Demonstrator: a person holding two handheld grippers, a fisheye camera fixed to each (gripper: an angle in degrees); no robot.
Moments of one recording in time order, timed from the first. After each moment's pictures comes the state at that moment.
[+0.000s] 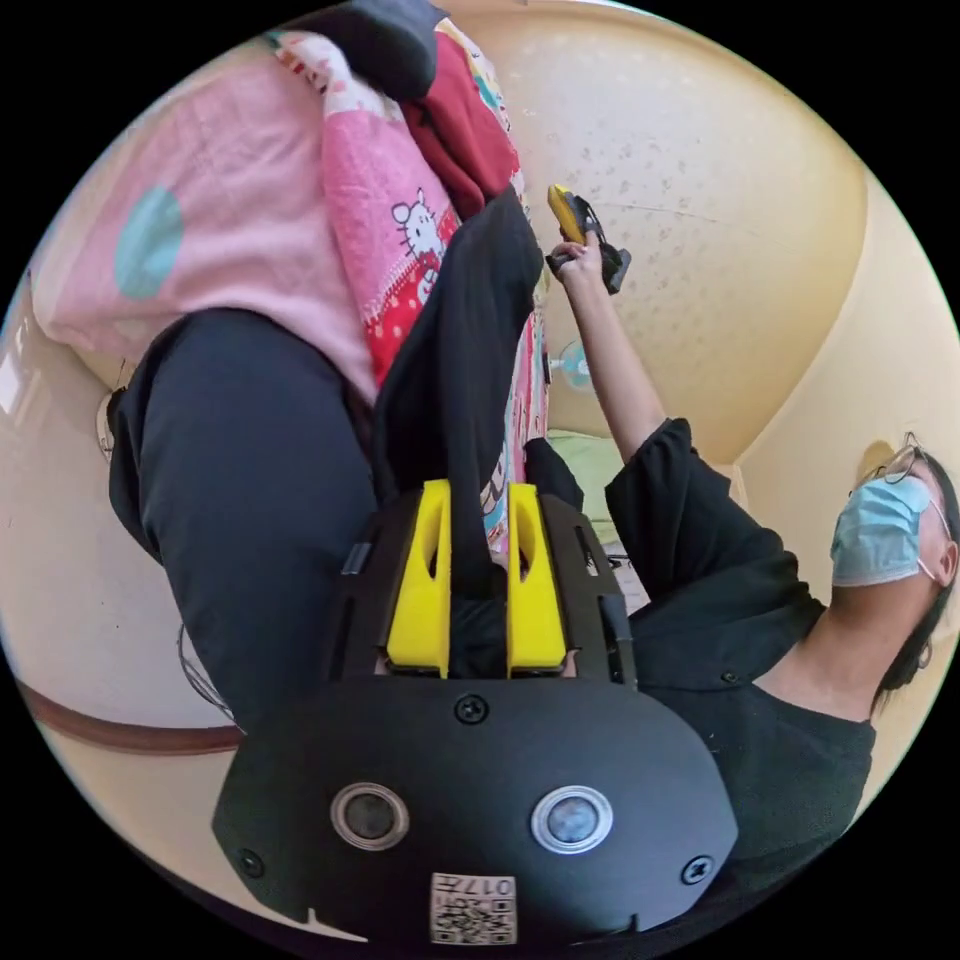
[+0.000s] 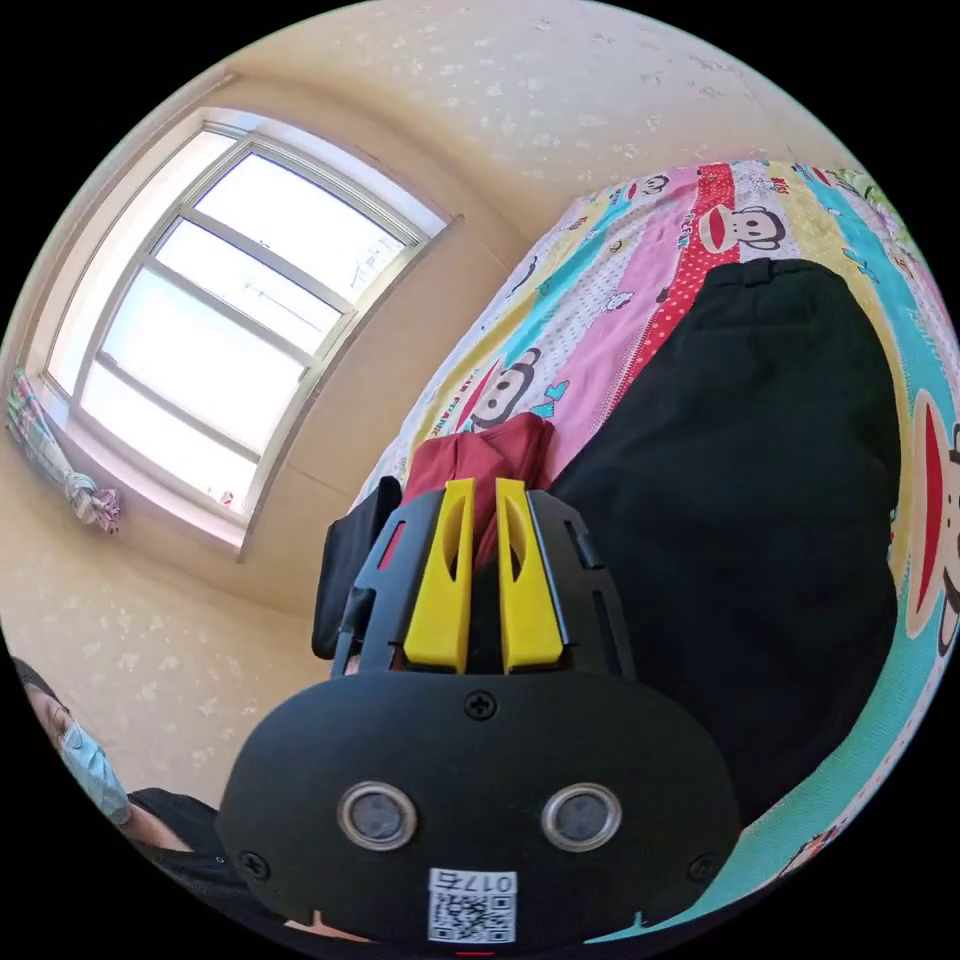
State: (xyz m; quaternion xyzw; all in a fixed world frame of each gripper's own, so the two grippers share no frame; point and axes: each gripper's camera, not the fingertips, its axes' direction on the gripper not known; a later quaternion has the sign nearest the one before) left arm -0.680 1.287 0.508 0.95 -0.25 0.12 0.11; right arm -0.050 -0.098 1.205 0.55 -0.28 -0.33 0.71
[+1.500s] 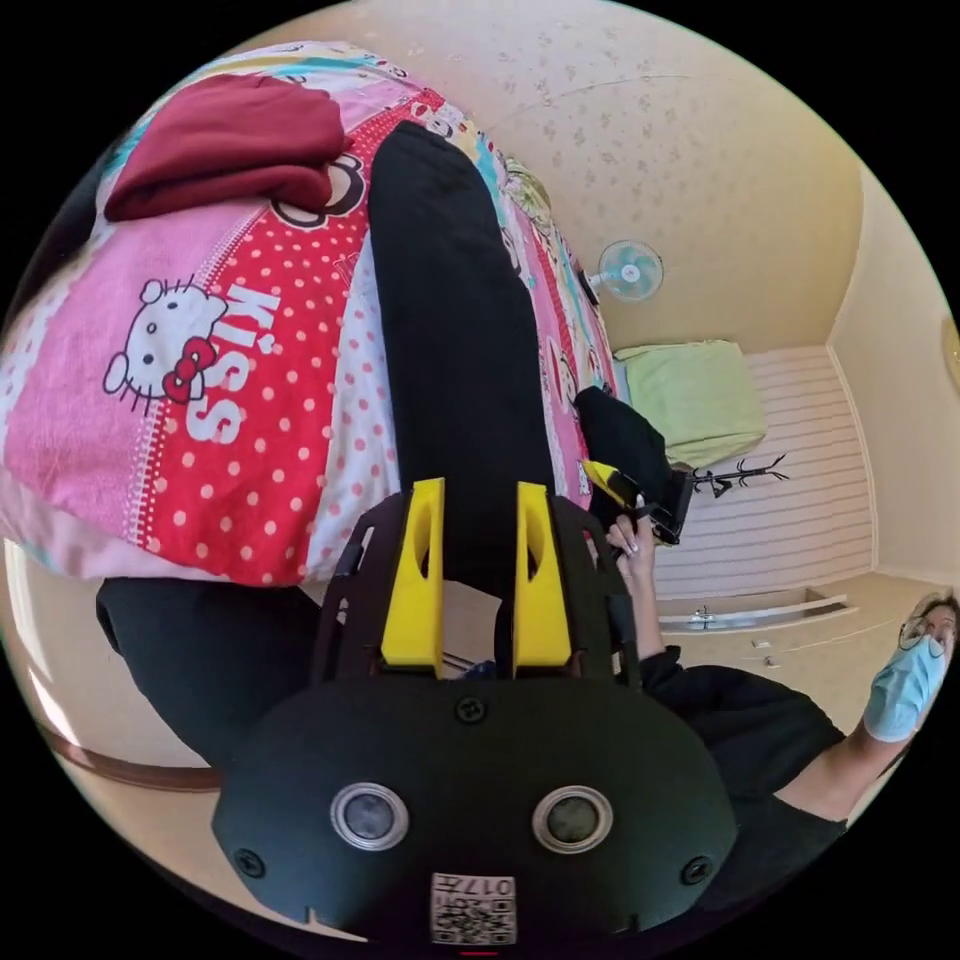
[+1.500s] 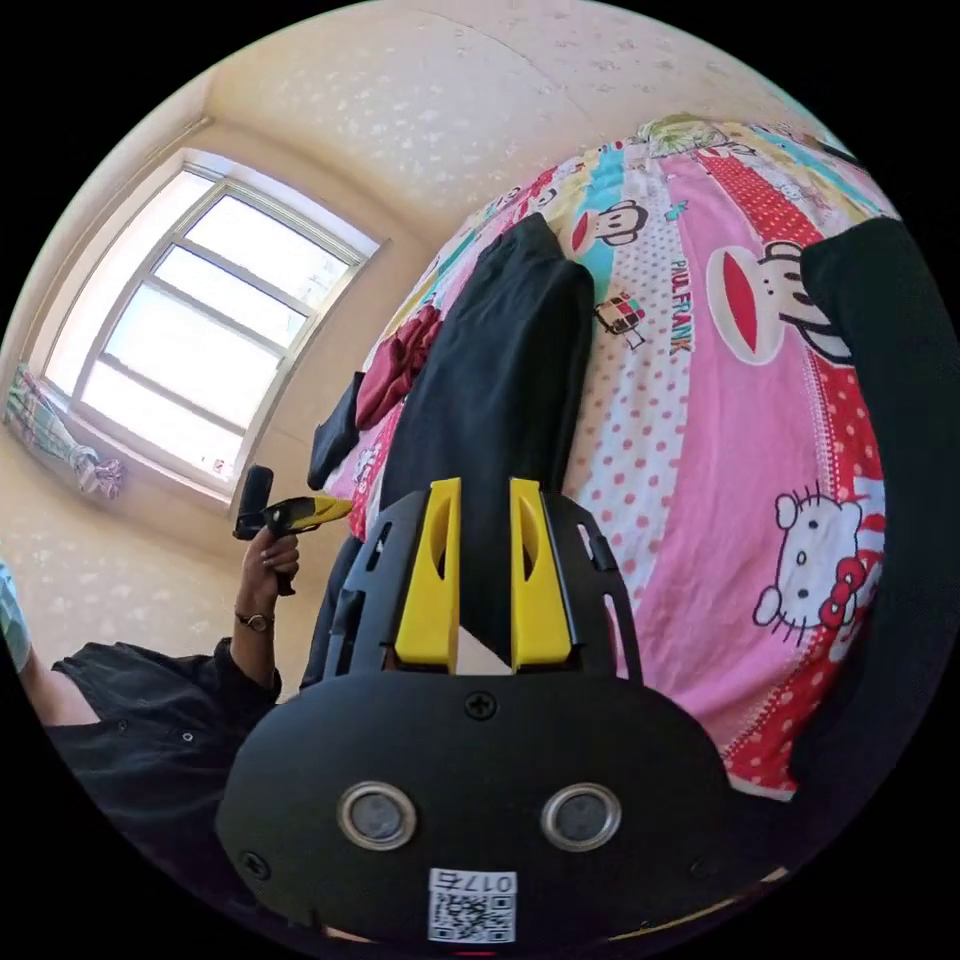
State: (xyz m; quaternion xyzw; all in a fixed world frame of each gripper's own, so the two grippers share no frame) left arm -0.466 1.195 0.353 0.91 -0.39 -0.05 0.14; right arm 0.287 0.225 1.528 0.58 -0.29 -0.22 0.73
